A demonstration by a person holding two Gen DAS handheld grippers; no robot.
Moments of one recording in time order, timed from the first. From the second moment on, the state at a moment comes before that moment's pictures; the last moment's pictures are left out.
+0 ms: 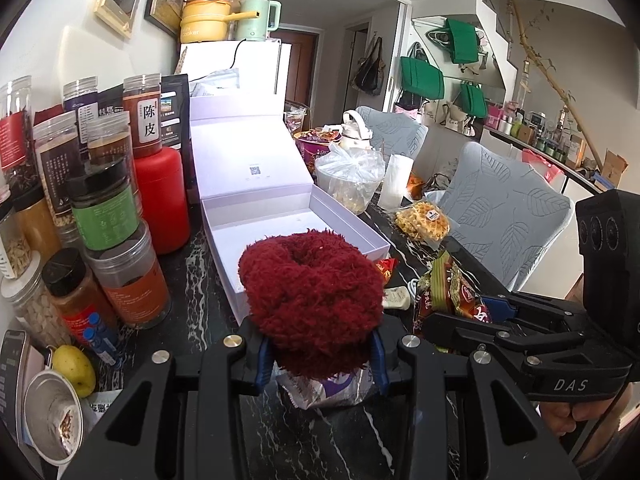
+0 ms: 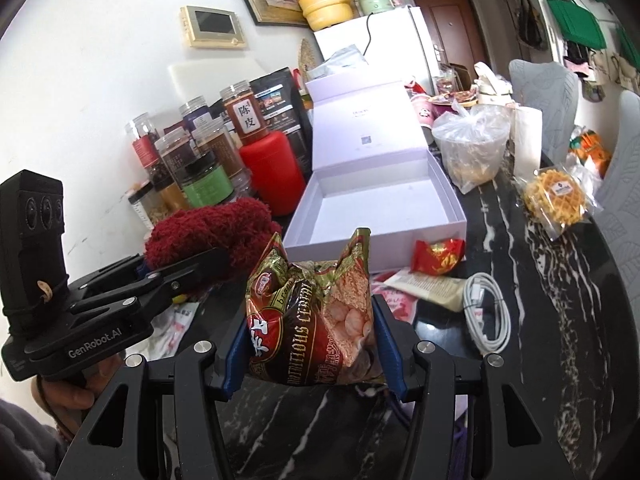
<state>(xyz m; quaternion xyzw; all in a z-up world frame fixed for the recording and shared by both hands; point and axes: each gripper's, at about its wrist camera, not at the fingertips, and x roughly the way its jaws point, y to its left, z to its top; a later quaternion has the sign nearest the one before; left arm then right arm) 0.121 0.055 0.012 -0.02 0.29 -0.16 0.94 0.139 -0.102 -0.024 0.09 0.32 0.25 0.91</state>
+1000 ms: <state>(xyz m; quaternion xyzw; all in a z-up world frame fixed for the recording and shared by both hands) 0.208 0.041 0.068 0.00 0.23 -0.14 0.96 0.220 -0.114 0.049 0.05 0.25 0.25 0.93</state>
